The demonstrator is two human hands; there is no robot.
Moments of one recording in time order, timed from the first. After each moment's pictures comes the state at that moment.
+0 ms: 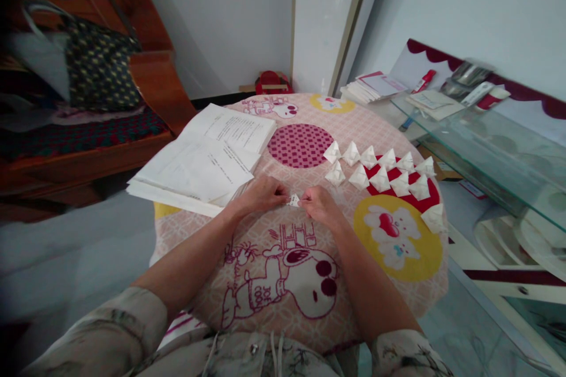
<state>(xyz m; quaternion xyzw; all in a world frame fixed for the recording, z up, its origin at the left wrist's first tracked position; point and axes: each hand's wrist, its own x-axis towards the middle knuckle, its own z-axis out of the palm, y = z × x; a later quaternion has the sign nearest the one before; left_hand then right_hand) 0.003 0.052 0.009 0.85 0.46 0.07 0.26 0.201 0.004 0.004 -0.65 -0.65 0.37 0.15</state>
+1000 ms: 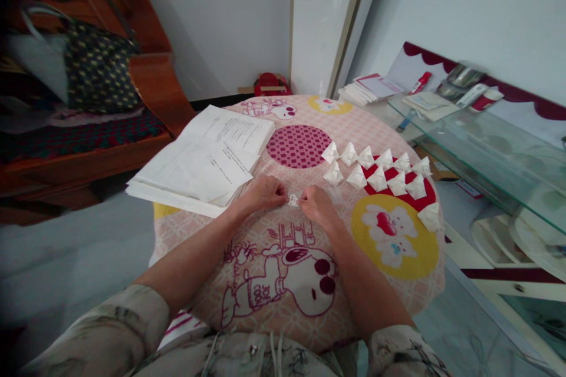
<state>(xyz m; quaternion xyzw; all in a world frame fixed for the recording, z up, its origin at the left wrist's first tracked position) 0.010 0.053 0.000 0.83 0.51 0.05 0.23 0.188 0.003 0.012 -0.69 -0.68 0.24 0.08</state>
